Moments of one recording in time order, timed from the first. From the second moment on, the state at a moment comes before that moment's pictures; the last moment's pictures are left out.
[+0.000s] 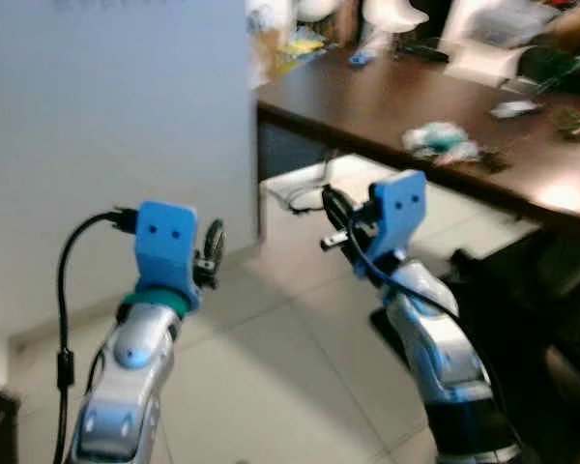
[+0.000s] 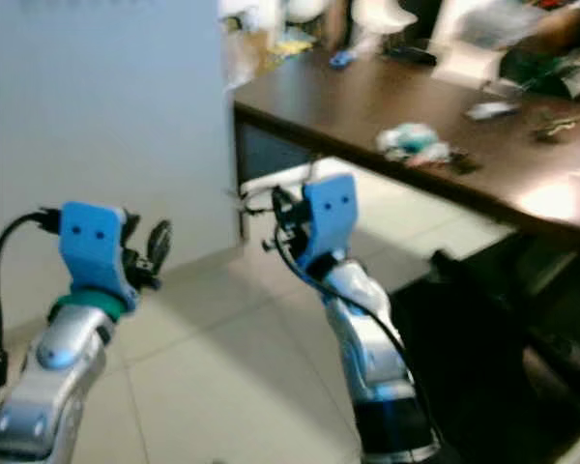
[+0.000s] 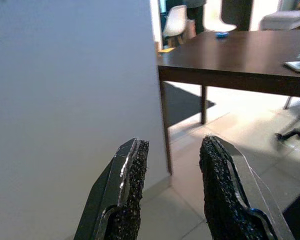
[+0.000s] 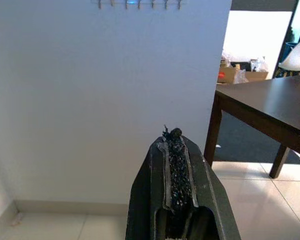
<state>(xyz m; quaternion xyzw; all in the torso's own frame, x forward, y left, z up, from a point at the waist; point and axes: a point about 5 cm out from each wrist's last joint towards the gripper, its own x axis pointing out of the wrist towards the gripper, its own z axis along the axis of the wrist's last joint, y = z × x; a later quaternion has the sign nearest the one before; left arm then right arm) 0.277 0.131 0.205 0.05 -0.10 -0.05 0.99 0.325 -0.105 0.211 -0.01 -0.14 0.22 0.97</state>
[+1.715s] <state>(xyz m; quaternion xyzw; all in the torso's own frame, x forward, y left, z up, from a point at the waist) 0.286 0.117 0.225 0.06 -0.15 -0.06 0.98 0.328 -0.108 0.211 0.00 -0.15 0.21 0.97</state>
